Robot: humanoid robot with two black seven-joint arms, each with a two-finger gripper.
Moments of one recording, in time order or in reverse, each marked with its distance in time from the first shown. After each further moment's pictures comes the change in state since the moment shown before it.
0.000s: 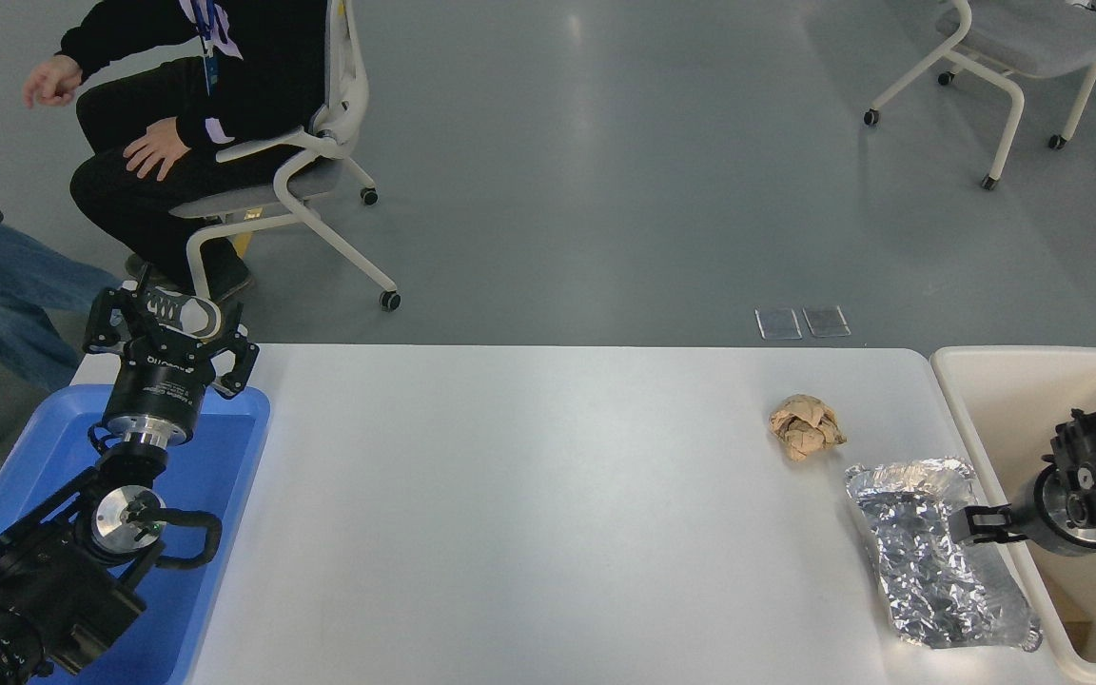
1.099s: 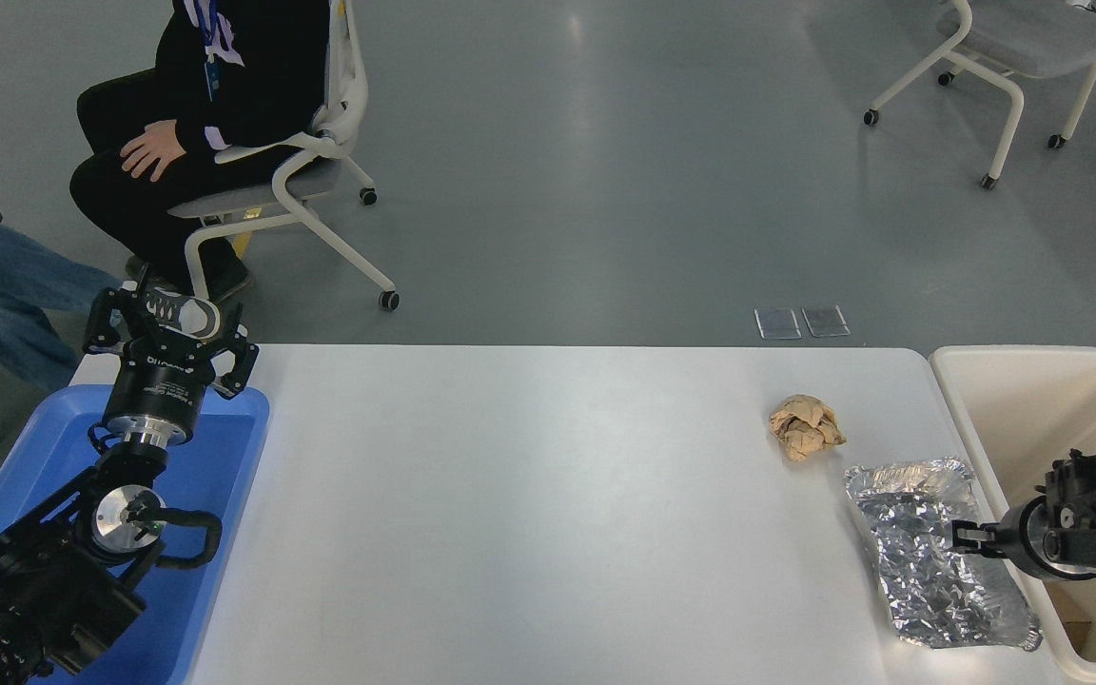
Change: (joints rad) left arm 0.000 0.000 0.000 0.001 0.000 0.000 0.000; right arm -0.210 0.012 0.149 -0.186 0.112 -0.043 0.000
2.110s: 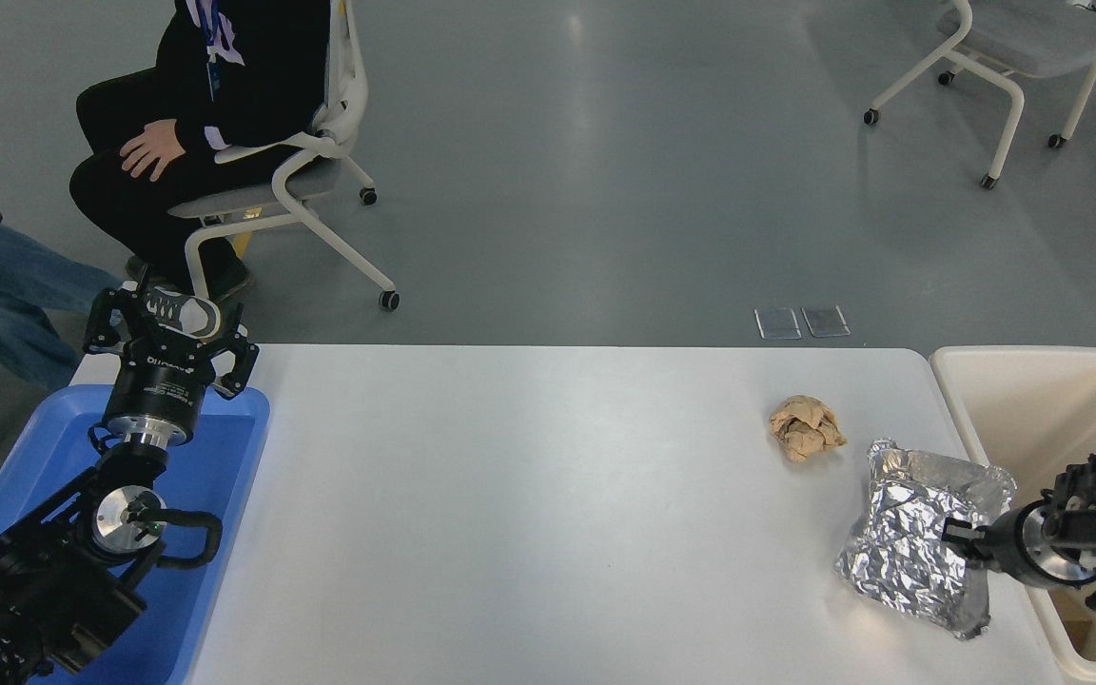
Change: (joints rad) left arm 0.000 0.000 0.000 -0.001 0.000 0.000 0.000; right arm 0.177 -0.107 -0.050 0.232 0.183 0.020 0.009
